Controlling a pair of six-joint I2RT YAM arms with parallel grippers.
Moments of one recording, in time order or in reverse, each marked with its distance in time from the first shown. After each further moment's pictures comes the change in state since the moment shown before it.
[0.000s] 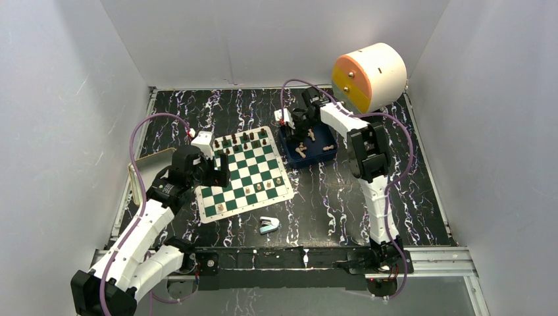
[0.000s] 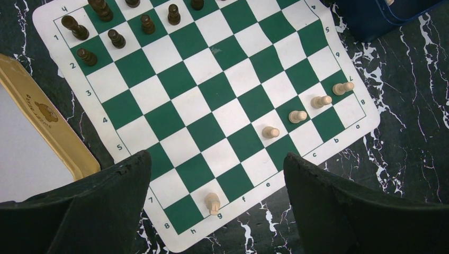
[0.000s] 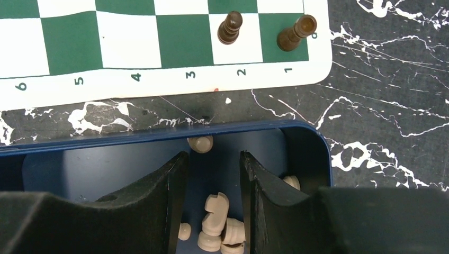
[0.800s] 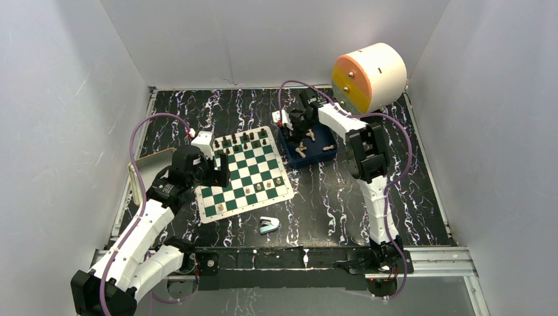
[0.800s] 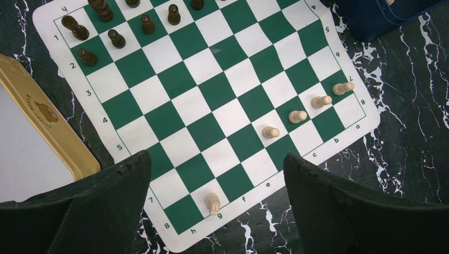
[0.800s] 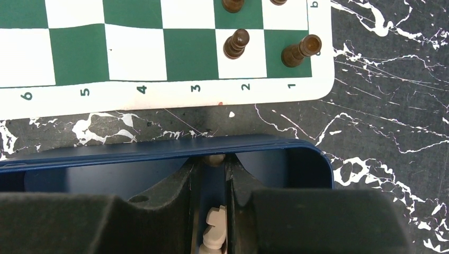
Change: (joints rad) left arm 0.000 0.000 0.000 0.000 0.000 0.000; right arm 0.014 0.000 0.000 -0.001 -0.008 -0.019
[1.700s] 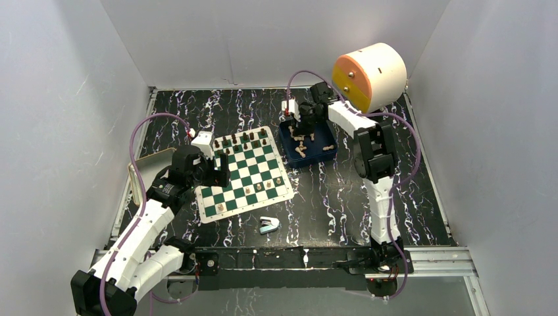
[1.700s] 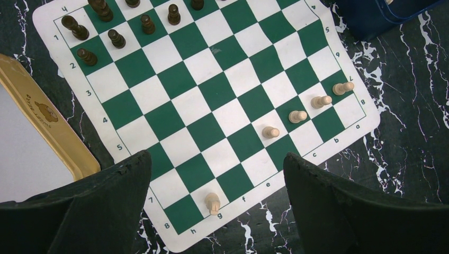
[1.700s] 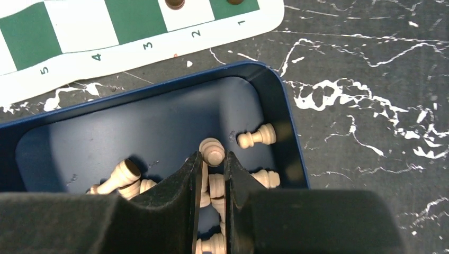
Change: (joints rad) left arm 0.000 0.000 0.000 0.000 0.000 0.000; right arm -0.061 -0.041 -0.048 0.097 0.064 0.196
